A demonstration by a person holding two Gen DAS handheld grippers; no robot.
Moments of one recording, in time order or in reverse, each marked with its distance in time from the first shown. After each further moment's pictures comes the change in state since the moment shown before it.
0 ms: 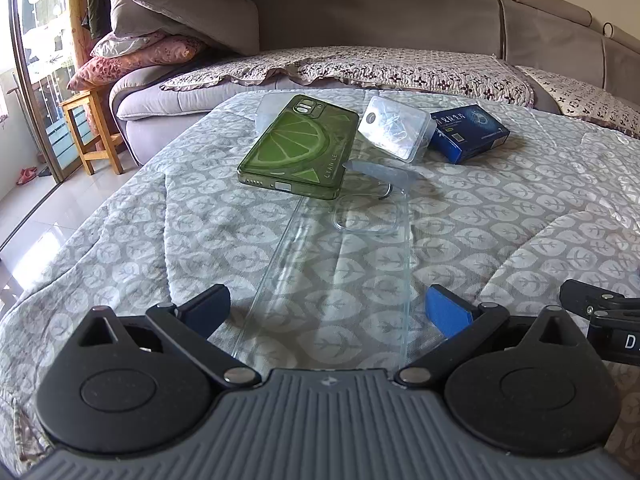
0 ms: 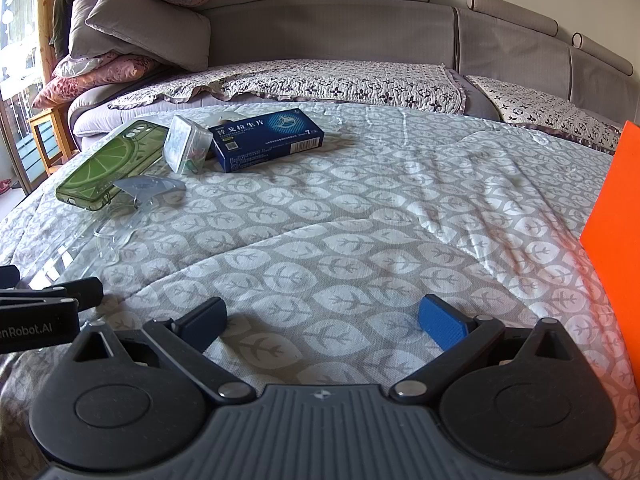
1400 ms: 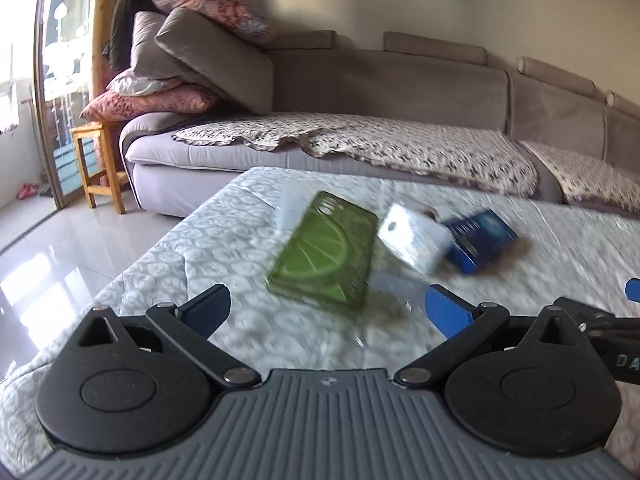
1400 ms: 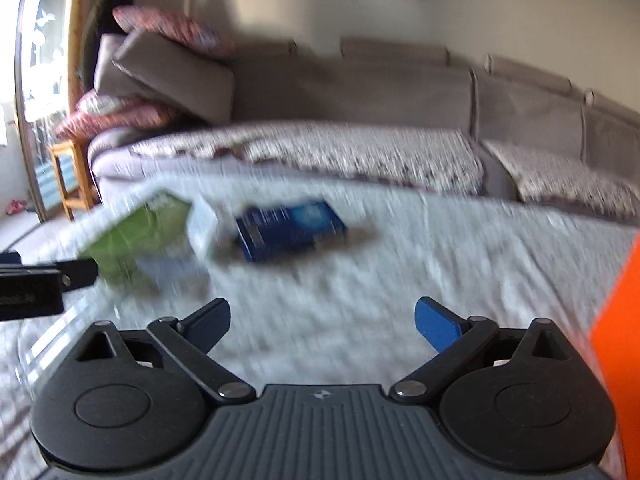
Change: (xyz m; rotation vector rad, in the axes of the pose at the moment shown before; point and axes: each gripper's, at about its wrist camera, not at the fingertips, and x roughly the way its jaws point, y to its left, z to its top) left arm -0.005 0.028 0.043 -0.089 -0.191 -0.027; right arm -0.005 0.016 0.050 -0.059 -0.238 0.064
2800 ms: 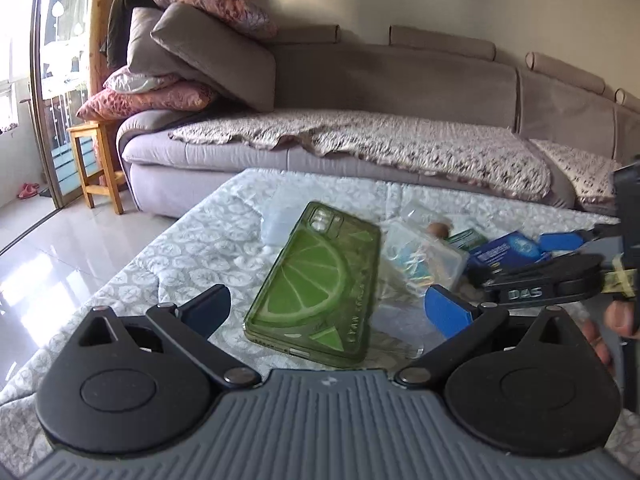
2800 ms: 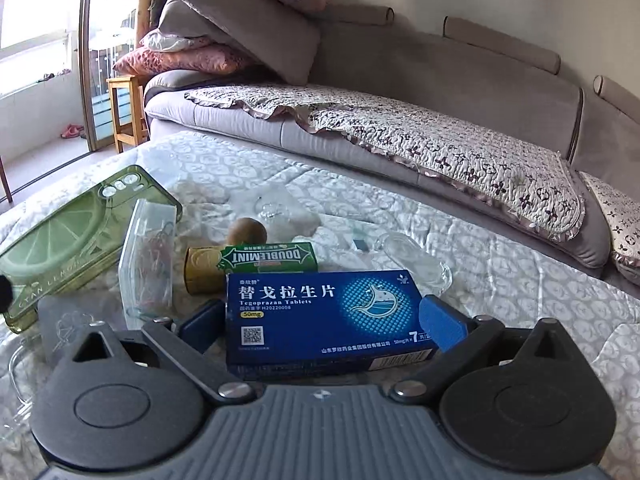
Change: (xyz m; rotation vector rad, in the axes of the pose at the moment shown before) left arm 0.026 -0.012 0.011 0.006 -0.008 0.009; right arm 0.121 -0.013 0.045 -0.237 0.154 0.189
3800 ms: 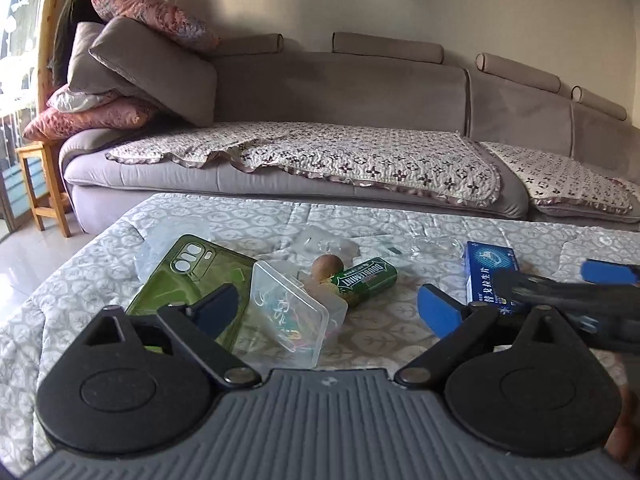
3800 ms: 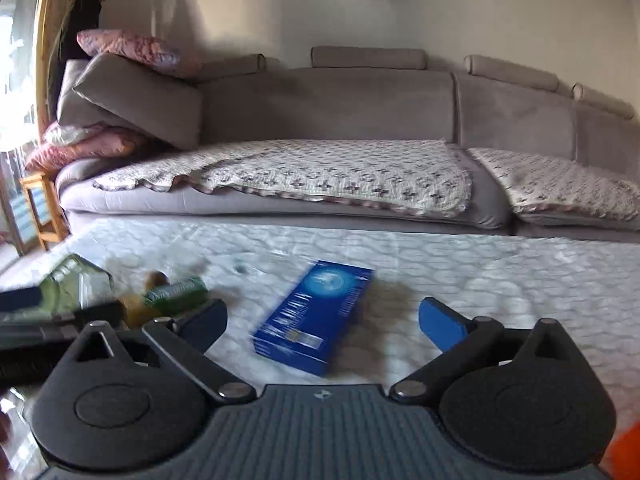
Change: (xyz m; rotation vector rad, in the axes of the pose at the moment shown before) left arm 0.040 -0.067 0.014 0.059 -0.025 -0.111; right arm -0.060 -0.037 -0.019 0.300 -0.123 -0.236
